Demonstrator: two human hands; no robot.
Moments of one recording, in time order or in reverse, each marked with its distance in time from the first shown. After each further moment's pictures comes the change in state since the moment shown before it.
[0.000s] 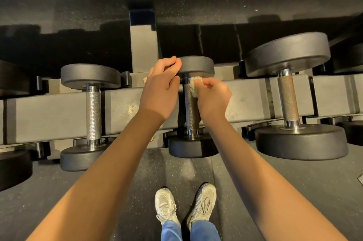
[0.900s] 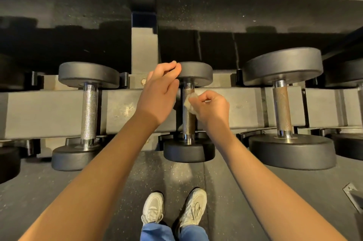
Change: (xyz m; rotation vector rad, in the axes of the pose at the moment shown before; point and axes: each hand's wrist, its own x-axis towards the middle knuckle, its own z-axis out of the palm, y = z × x) left_hand 0.000 -0.002 -0.003 -0.031 -0.024 0.003; right_hand -0.003 0.012 -0.018 -0.012 -0.259 0.072
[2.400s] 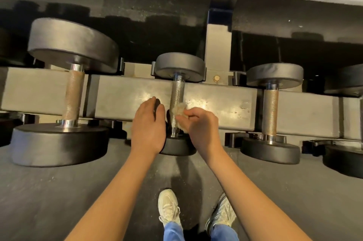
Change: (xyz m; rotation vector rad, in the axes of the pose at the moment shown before) left_hand -0.104 -0.154 -0.106 -0.078 0.209 -0.451; right_hand -0.105 -0.034 0.177 0.081 -0.297 -0.119
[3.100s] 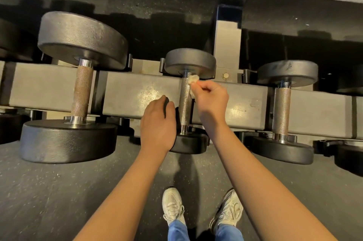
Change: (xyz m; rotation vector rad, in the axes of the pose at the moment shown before) left_hand -0.001 -0.001 -0.001 -0.001 0.004 0.004; right_hand 0.044 -0.016 0.018 0.160 0.260 -0.105
